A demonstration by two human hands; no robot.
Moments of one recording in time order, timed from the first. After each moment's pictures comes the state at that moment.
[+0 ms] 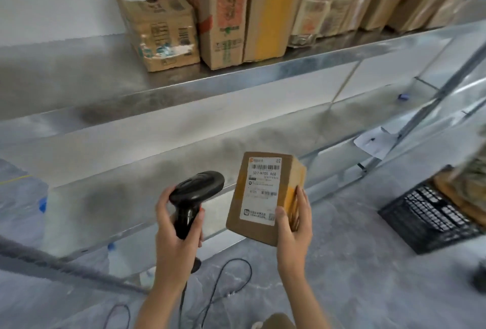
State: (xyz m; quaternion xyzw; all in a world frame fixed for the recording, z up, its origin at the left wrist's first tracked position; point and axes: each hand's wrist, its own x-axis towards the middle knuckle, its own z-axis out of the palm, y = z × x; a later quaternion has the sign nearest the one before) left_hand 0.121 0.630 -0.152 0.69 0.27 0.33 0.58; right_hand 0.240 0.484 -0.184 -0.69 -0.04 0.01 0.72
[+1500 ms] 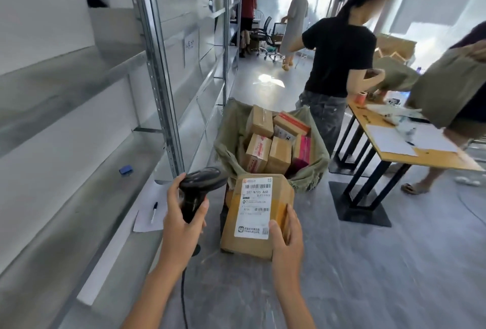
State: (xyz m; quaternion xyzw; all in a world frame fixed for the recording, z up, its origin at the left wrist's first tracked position) left_hand 0.822 0.146 -0.124 0.75 -0.14 0.06 0.65; right_hand 0.728 -0.019 -0.175 -0.62 0.29 -0.31 0.66
